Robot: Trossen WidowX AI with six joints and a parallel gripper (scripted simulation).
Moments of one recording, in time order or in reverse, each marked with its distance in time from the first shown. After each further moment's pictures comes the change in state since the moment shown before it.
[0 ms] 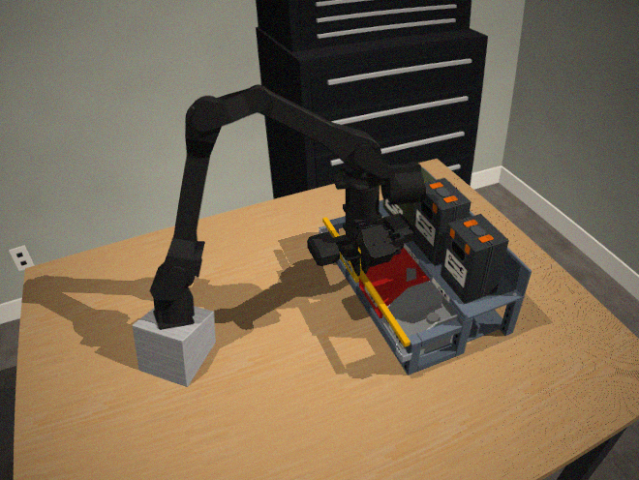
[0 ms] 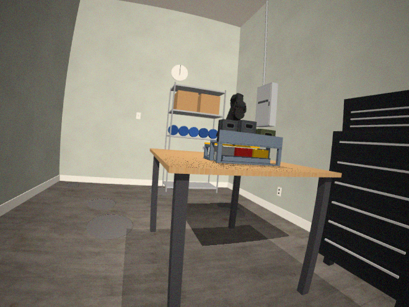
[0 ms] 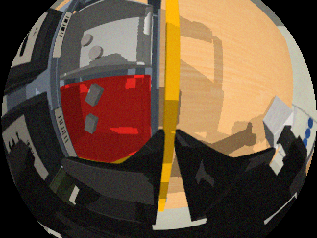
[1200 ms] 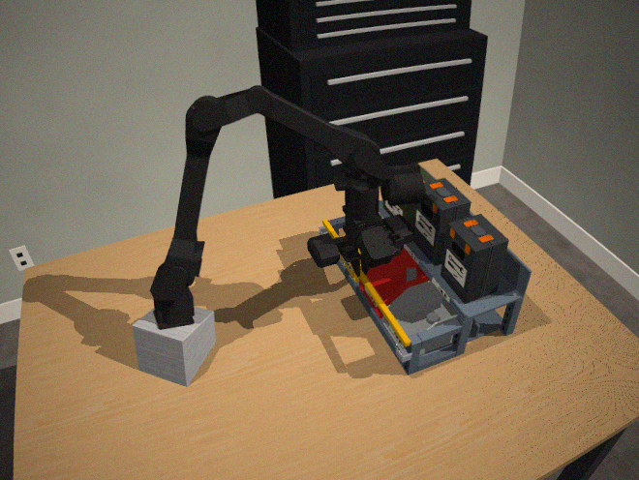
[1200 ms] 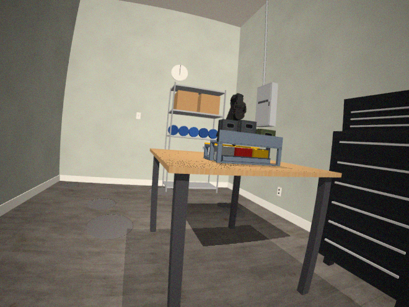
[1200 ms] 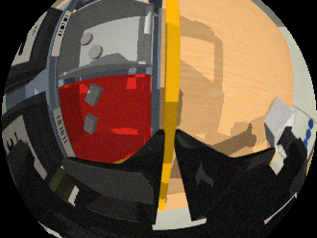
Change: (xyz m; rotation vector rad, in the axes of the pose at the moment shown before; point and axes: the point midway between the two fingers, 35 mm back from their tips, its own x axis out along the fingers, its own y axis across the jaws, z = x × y) arm 0.003 0.000 0.000 -0.005 -0.001 0.005
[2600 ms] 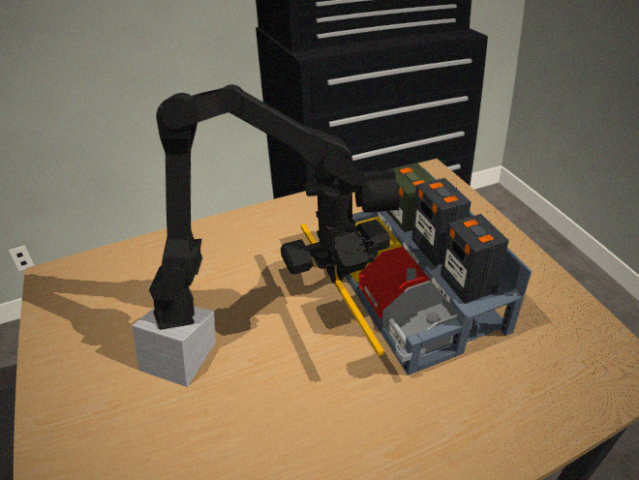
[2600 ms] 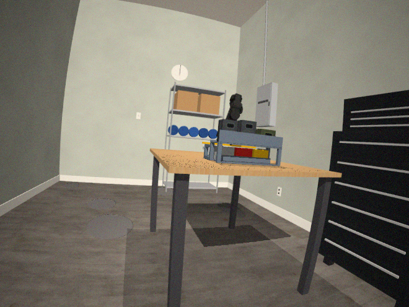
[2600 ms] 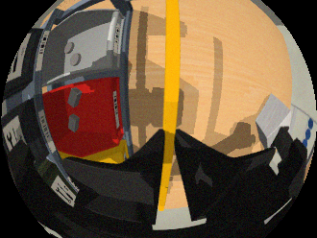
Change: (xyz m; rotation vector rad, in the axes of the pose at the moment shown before) arm -0.003 -0.049 0.000 0.000 0.001 -0.002
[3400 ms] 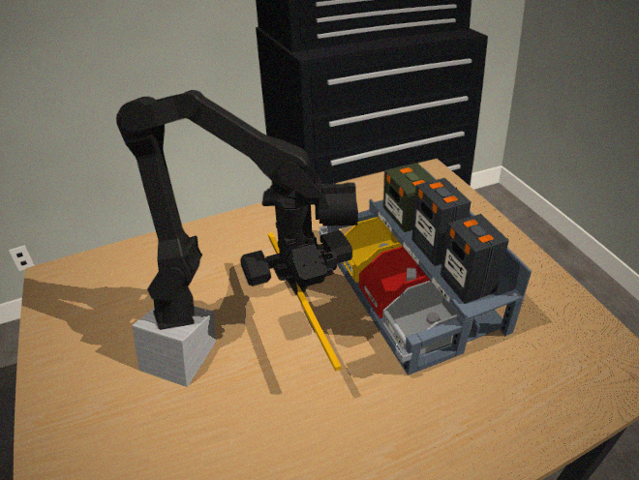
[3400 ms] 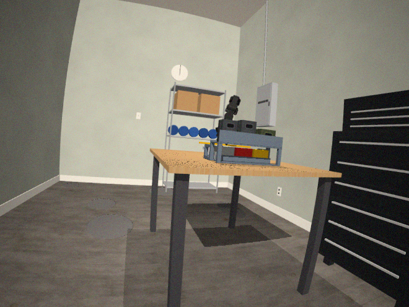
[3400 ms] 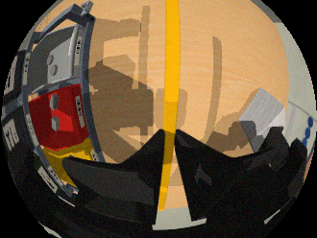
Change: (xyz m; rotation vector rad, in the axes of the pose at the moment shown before) arm 0.002 -0.073 0.000 0.007 0.001 -0.009
